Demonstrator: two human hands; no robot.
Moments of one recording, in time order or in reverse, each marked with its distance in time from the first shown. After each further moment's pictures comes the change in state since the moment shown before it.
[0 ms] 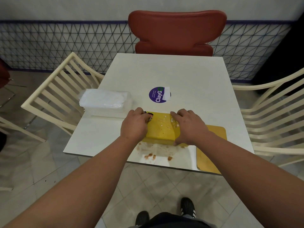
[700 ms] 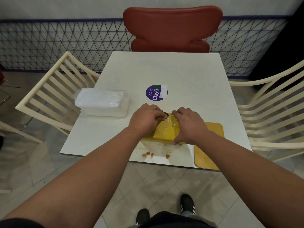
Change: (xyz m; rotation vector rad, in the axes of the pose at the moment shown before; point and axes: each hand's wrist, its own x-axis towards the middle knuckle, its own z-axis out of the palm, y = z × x) left_hand 0.023 0.034 -0.001 -0.051 -0.232 0.207; right_hand -0.004 0.006 0.004 -0.005 0.045 -0.003
